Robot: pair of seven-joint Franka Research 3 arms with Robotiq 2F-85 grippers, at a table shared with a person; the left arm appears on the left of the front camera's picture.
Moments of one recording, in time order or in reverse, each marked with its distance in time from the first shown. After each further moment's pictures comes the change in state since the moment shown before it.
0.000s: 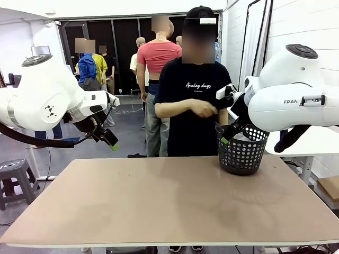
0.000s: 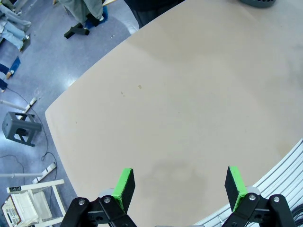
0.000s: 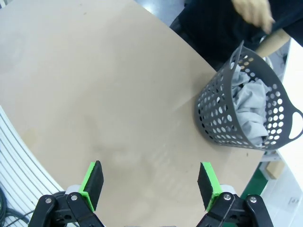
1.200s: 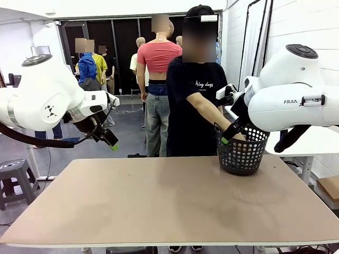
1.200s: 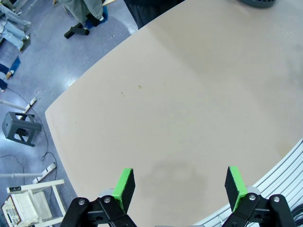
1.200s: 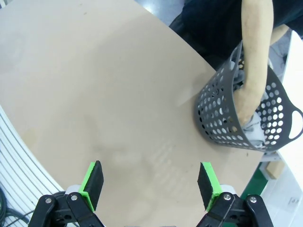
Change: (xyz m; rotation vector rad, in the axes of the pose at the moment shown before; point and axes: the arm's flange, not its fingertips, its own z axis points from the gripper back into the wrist) left arm 0.000 0.000 0.000 0.000 0.000 0.000; right arm 0.000 0.000 0.000 0.000 0.000 0.000
